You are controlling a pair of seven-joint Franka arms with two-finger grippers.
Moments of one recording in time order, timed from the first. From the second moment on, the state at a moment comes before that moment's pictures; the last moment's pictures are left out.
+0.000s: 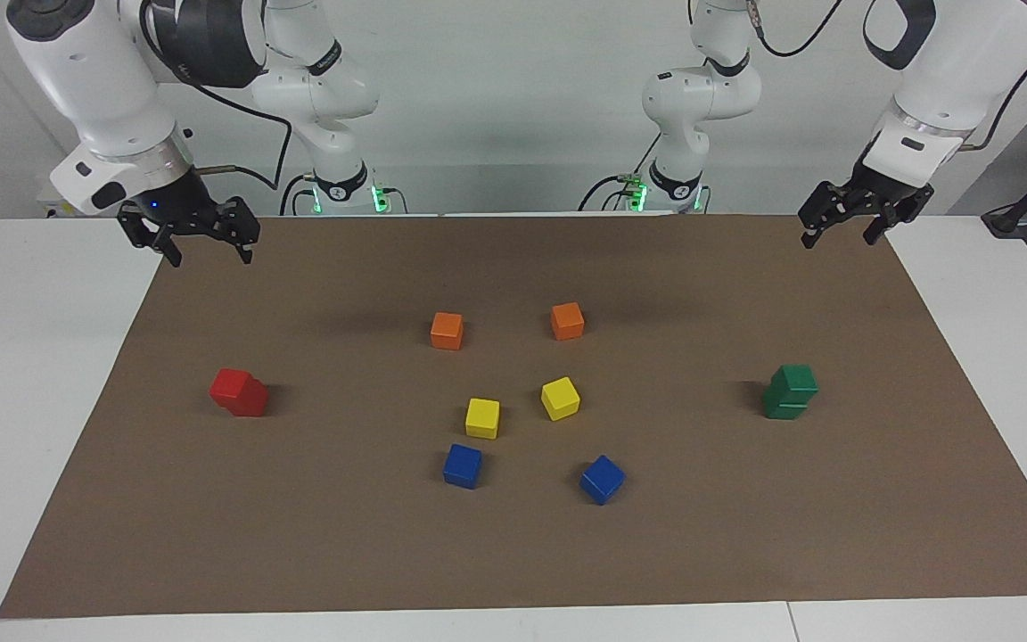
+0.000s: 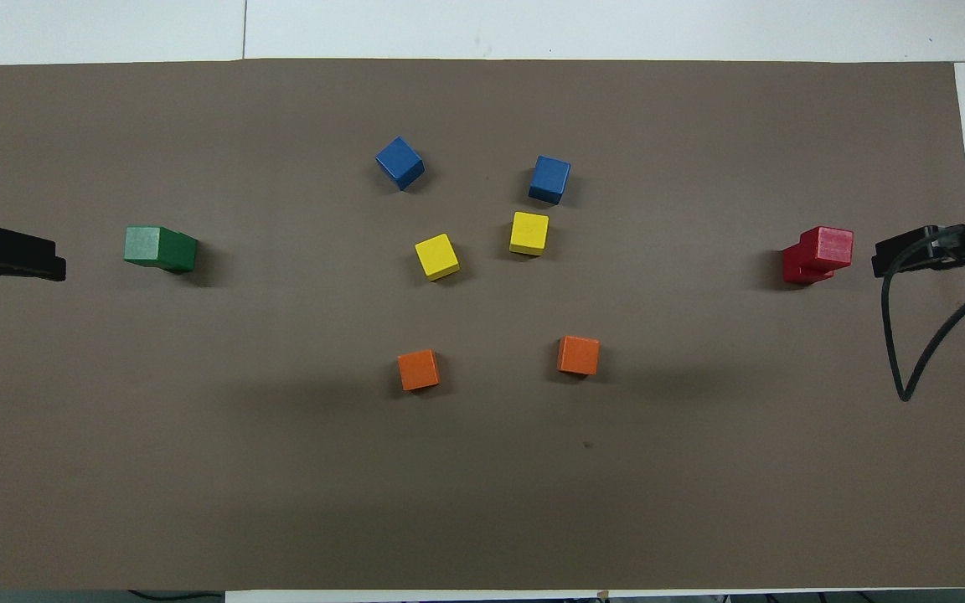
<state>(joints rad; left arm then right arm) 0.04 -0.06 -0.06 -1.64 -0.01 1.60 -0.01 0.06 -0.02 -0.09 -1.67 -0.03 1.62 -0.08</state>
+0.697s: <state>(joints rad) 0.03 -0.04 -0.06 -1.63 -0.01 1.67 -0.01 0.06 -0.02 -0.09 -1.67 -0.03 1.62 -0.08</state>
